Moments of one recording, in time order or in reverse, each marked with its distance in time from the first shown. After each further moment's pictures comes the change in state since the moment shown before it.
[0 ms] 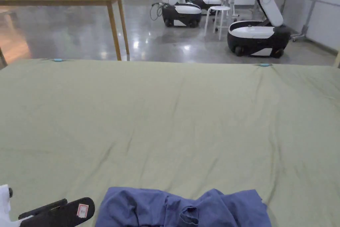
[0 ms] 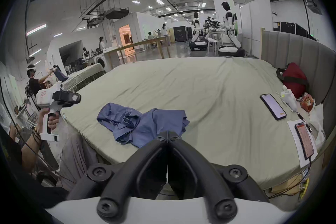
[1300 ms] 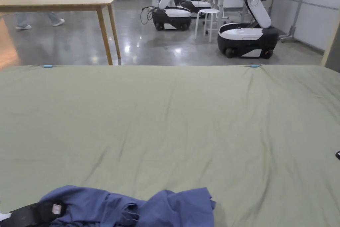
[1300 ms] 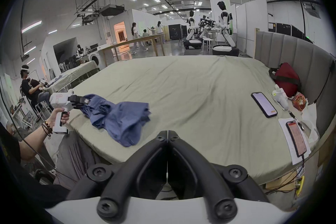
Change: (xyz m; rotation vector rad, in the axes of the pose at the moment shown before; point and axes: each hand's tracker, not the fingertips) left arm -0.126 0.023 0.010 0.052 0.210 0.188; right arm 0.007 -0.001 0.016 -0.023 -0.059 0.003
